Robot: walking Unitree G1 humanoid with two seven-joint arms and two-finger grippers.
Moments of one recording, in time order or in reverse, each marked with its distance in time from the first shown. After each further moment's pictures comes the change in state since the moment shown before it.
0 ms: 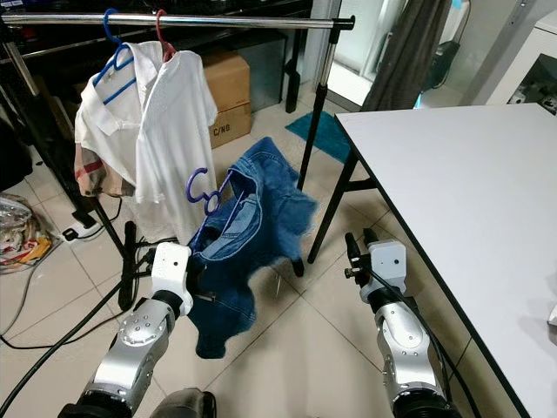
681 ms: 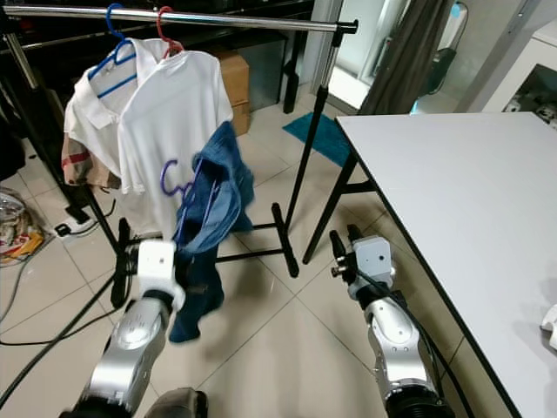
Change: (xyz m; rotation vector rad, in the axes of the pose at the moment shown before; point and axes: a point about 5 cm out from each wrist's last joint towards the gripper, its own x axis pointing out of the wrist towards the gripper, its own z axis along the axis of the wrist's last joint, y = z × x) left arm 0.003 0.006 0.015 -0.051 -0.071 0.102; right arm 0.006 0.014 0.006 -0.025 -0.018 0.076
